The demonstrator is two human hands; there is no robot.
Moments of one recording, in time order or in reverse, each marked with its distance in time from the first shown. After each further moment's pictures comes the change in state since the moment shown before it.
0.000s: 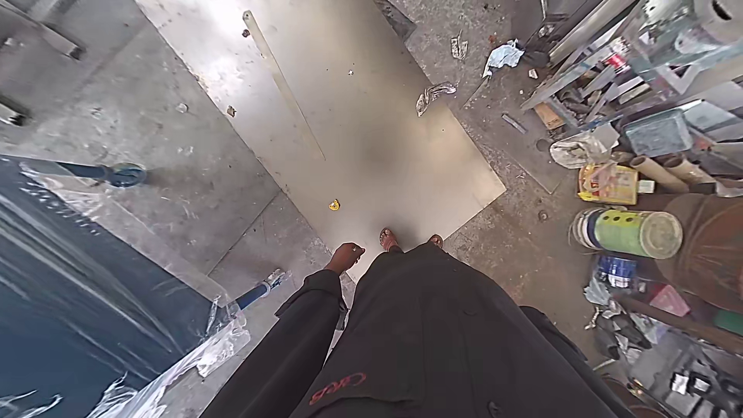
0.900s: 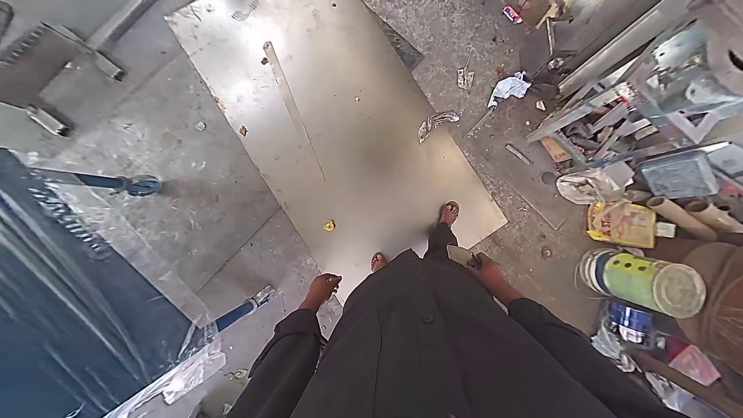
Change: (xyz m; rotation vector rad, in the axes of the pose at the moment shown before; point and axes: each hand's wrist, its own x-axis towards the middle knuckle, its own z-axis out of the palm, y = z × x) left_hand -0.019 0.065 0.000 -0.237 0.211 -0.190; right_hand 0.146 -0.025 -0.160 -0.150 0.250 -0.370
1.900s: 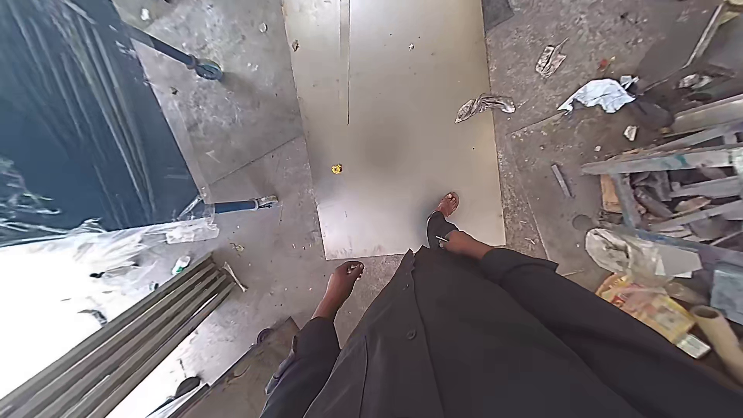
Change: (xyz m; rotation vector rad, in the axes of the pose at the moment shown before) left_hand -0.123 0.167 0.260 -0.453 0.219 -0.102; right_hand 0.183 0.018 -0.142 -0.617 -0.705 -0.454
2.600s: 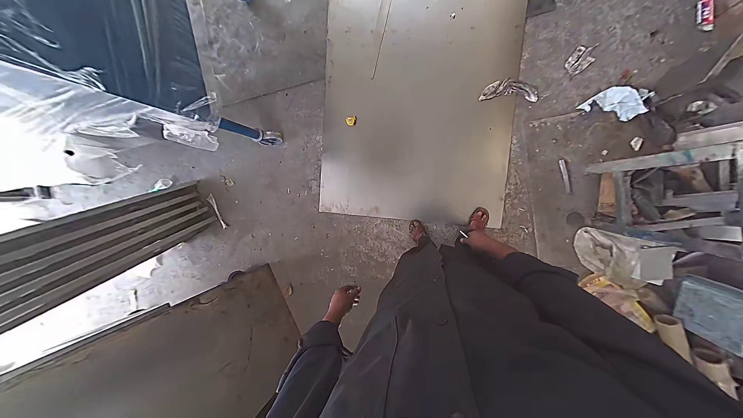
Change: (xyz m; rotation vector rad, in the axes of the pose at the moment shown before) left_hand -0.127 -0.281 0.147 -0.221 -0.054 -0.397; right_hand -0.058 0.061 0.180 0.001 0.006 0.206
